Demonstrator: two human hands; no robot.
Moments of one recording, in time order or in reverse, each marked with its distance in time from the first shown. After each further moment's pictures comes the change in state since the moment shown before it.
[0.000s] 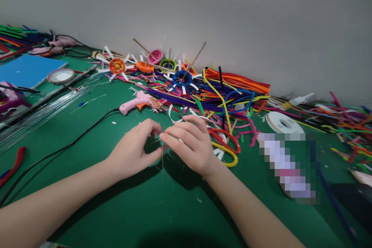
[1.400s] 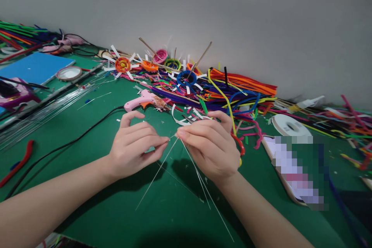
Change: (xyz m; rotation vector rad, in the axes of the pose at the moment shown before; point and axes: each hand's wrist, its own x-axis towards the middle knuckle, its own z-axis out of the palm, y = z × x) left_hand 0.000 0.009 -0.010 0.306 0.423 0.552; right_hand 0.011 -0.008 -0.020 0.078 0.159 0.193
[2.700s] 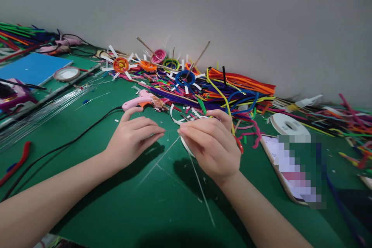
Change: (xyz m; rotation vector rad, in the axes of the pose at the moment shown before) left_hand -0.008 -0.019 0.007 0.000 -0.188 -0.118; right_hand 0.001 0.004 -0.004 -0.027 0.016 -0.012
